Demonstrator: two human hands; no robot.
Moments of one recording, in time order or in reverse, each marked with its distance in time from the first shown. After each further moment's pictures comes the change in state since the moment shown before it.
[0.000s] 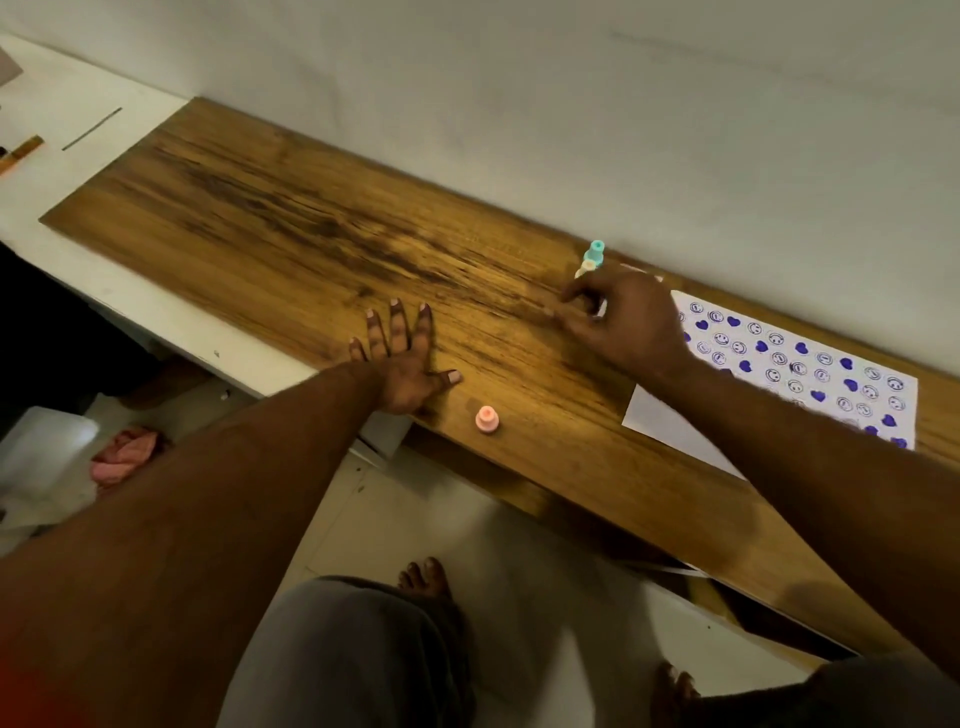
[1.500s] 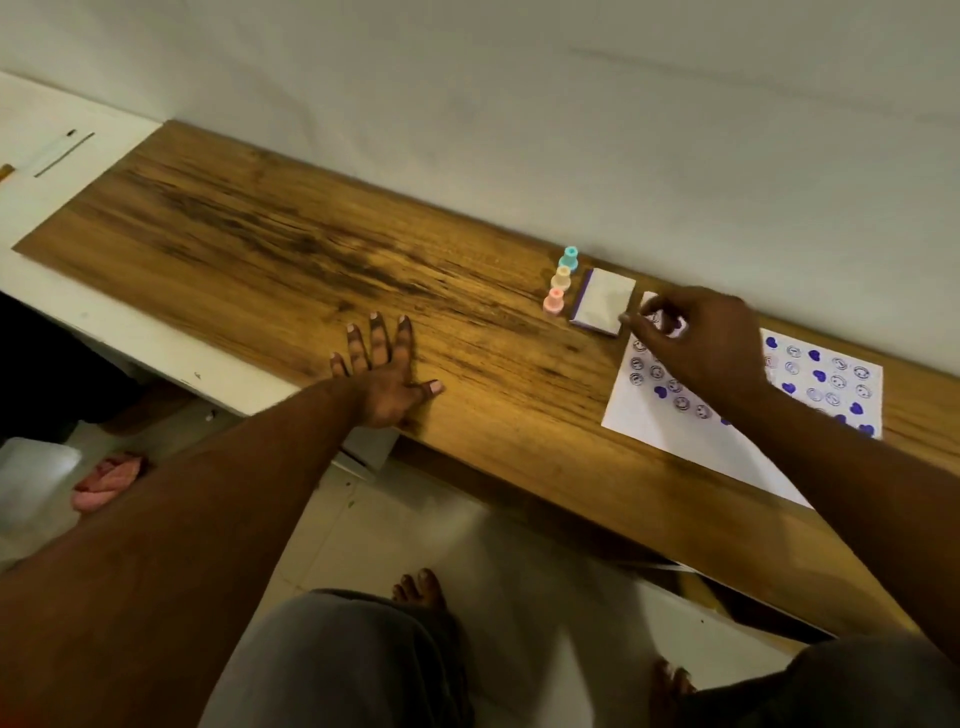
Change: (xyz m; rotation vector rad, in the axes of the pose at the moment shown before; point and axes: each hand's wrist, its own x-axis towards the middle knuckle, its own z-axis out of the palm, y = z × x) left_hand 0.003 -0.007 0.001 -0.002 -0.007 0.028; right_hand -0.044 0.066 -0.047 -0.169 0.103 0.230
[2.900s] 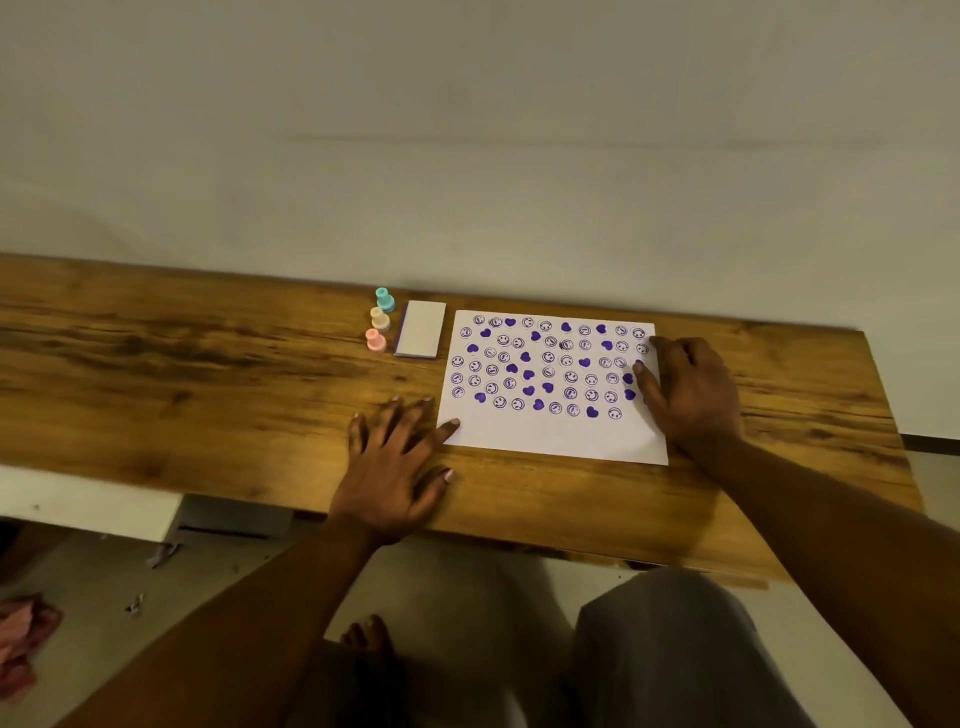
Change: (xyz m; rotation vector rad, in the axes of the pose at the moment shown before) left_hand -0.025 0.161 0.116 0.334 0.411 0.631; right_hand -0.121 0.221 -0.057 -0.191 0.163 0.269
